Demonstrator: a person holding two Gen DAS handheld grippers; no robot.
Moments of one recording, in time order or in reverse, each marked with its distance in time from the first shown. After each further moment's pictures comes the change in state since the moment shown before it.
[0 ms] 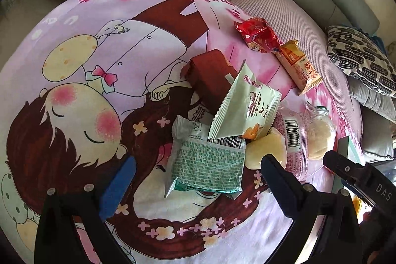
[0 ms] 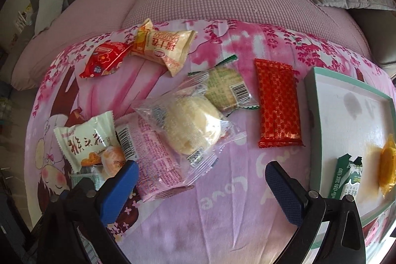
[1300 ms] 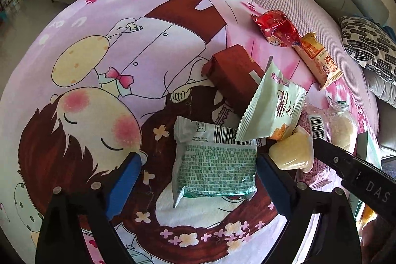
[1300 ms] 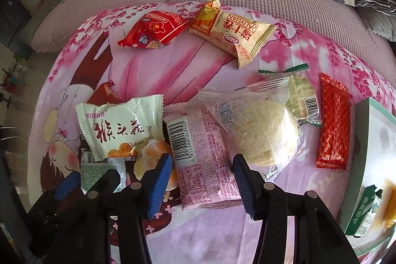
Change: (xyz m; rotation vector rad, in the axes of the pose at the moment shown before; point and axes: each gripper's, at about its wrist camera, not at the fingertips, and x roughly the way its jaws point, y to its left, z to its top) left arm -0.006 0.037 0.012 0.032 0.016 0.095; right arm 0.028 0.052 0.007 -0.179 0.064 0.071
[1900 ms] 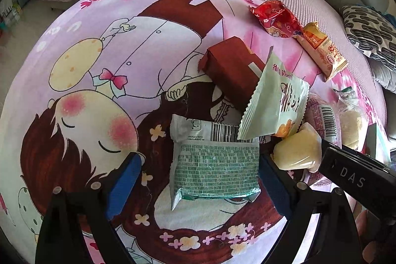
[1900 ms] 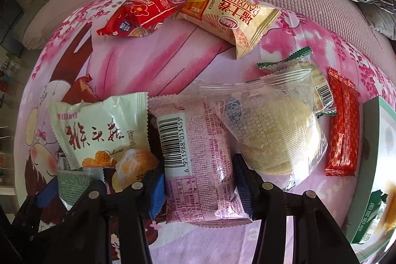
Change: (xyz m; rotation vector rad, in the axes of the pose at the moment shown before) left arm 0.016 -0.022 0.000 0.058 0.008 0.059; right arm 0.038 -0.009 0.013 0.012 0.017 -0.042
